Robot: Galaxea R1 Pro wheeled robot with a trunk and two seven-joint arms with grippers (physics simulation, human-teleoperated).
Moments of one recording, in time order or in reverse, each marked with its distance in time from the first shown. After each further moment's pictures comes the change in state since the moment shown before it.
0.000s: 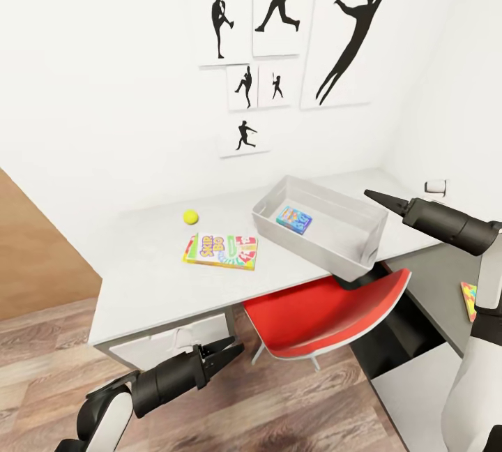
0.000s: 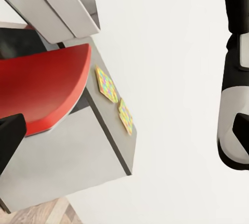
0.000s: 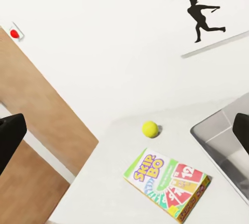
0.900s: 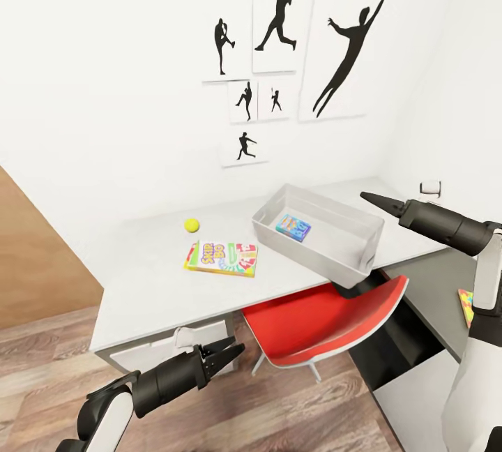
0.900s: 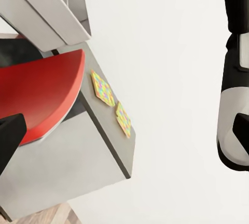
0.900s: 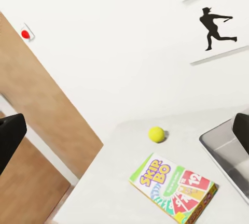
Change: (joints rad) left arm 0.000 -0.002 -0.001 0.001 0.001 0.002 0.002; right arm 0.005 0.000 0.021 0.001 -0.002 0.000 0.000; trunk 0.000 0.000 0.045
